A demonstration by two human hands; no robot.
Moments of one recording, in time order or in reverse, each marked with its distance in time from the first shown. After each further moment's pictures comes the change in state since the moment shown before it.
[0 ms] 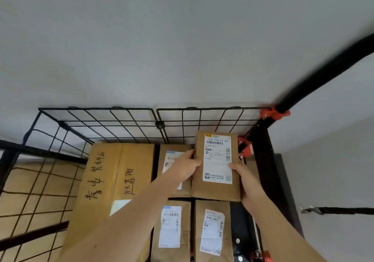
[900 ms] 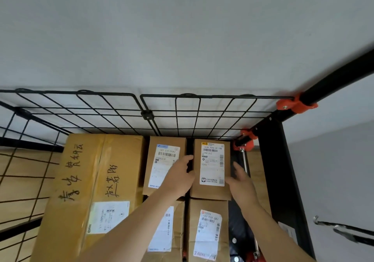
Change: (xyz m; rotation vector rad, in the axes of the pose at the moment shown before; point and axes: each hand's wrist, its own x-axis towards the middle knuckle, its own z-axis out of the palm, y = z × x) left_hand 0.065 -0.062 0.016 0.300 0.091 0.069; right_hand 0.062 0.041 -0.007 -0.569 0.162 -0.022
